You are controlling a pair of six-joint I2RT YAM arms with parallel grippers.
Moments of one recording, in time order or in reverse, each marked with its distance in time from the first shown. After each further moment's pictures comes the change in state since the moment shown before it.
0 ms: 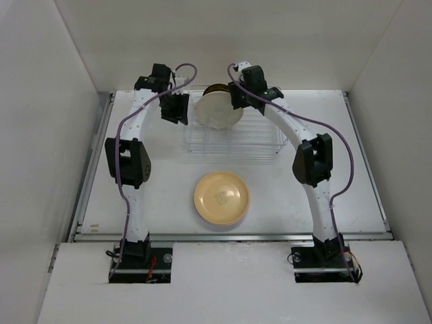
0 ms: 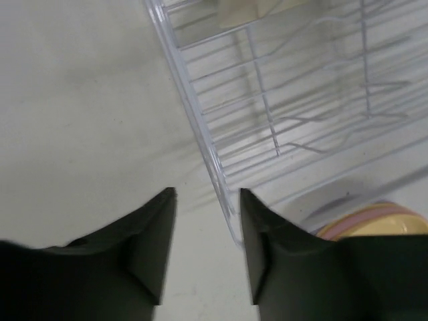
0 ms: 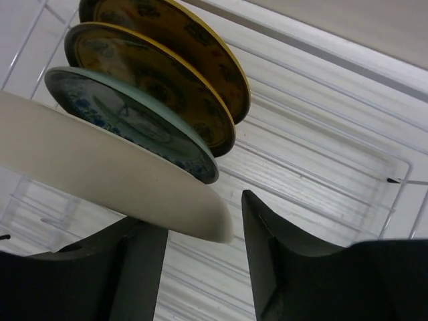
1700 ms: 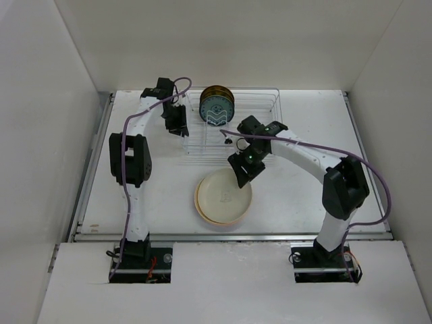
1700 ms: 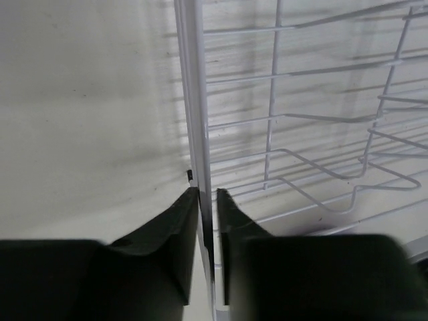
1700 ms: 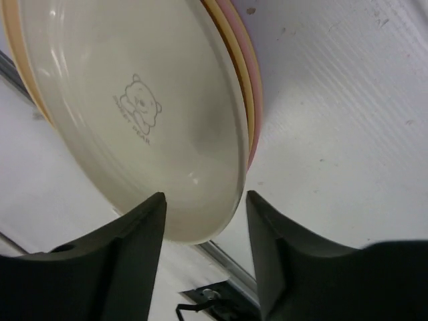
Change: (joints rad) left arm -0.003 0.041 -0.185 0.126 -0.019 -0.273; right arm 0.193 -0.521 -0.768 -0.500 -0.424 -0.051
